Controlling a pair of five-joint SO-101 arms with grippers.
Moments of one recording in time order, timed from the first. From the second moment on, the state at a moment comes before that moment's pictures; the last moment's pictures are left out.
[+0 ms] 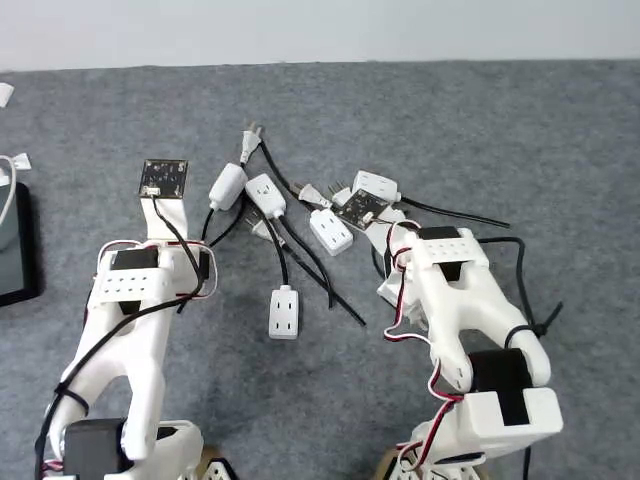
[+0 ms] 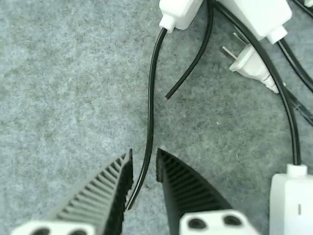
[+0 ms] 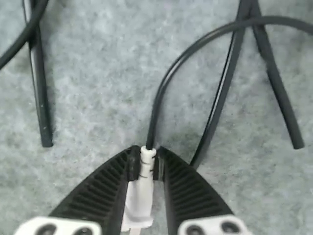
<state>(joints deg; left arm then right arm) -7.4 -15.6 47.3 48.4 0.7 -7.5 3.5 35.1 51.5 42.5</state>
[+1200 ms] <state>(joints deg) -7.4 -15.6 47.3 48.0 0.3 -21.6 -17.1 53.9 47.8 15.3</state>
